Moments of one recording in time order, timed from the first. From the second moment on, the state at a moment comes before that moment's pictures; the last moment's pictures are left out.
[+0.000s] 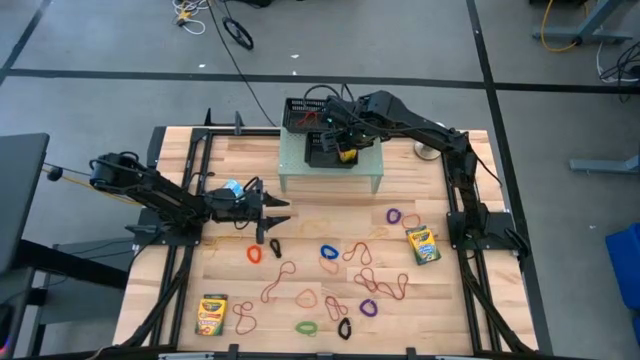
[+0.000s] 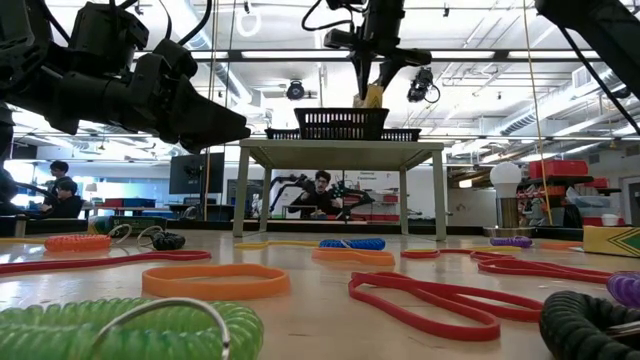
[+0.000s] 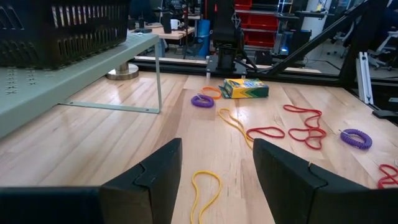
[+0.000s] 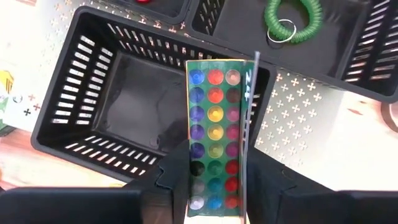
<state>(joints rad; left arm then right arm) -0.03 1.35 0.14 1.12 -0.16 -0.03 -0.32 2.07 2.35 -1.57 0.24 0.92</state>
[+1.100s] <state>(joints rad) -0.03 1.35 0.14 1.13 -0.16 -0.04 -0.32 2.07 2.35 -1.51 0.27 0.94</state>
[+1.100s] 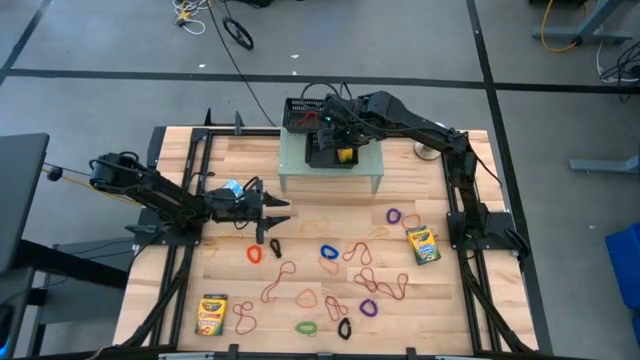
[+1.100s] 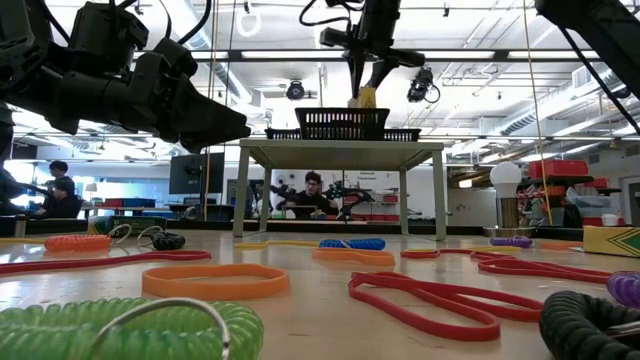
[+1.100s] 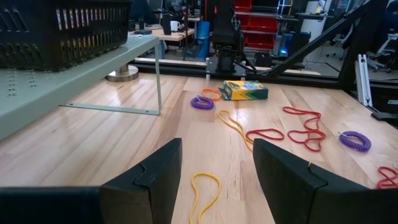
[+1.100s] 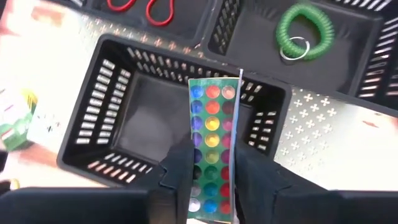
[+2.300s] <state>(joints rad) -0.03 1.35 0.14 1.13 -0.17 -0.05 -0.32 2.07 2.35 -1.54 0.34 1.01</state>
